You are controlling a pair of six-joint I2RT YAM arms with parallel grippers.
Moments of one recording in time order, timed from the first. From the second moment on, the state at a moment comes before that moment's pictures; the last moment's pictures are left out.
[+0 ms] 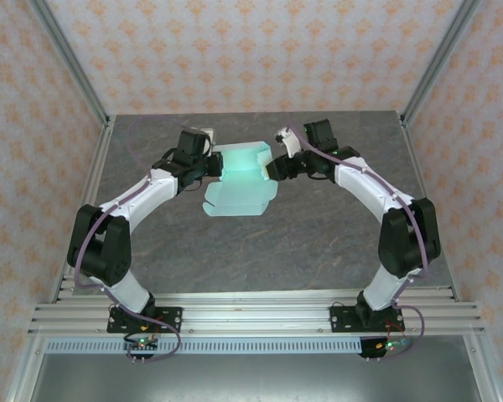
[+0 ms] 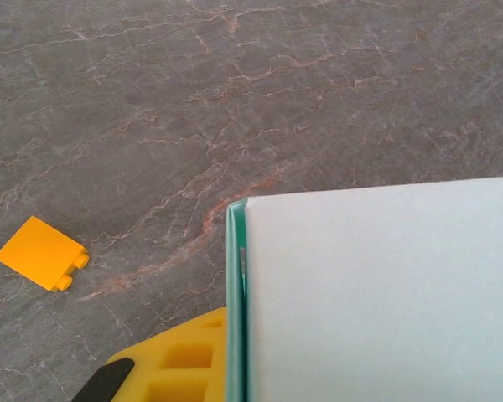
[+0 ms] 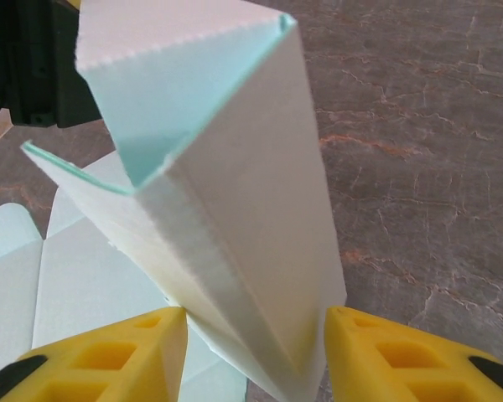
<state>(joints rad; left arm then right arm) -0.31 1.64 1.20 -0.28 0.06 -0.33 0.39 1.70 1.36 -0.45 -0.60 -0.09</state>
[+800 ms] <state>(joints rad) -0.32 1.64 1.21 -0.28 0.04 -0.33 0.68 1.79 1.41 -0.30 0.36 0.08</state>
